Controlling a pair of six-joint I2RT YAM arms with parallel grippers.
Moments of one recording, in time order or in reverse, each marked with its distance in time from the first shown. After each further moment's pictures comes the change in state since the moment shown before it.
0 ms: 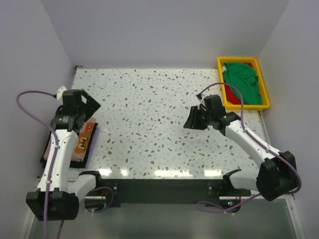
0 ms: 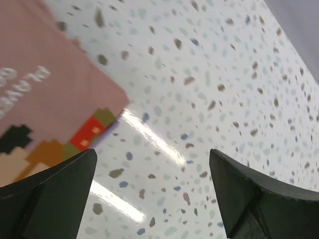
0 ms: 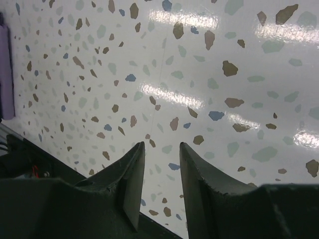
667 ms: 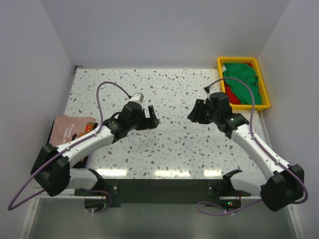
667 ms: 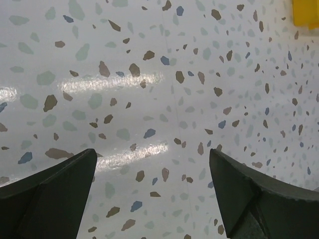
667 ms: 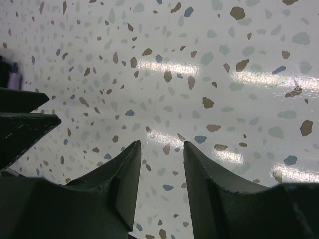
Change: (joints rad) left arm -0.821 0.298 -0.219 0.574 0.126 0.040; right arm 0.000 -0.115 0.040 0.012 0.156 0.000
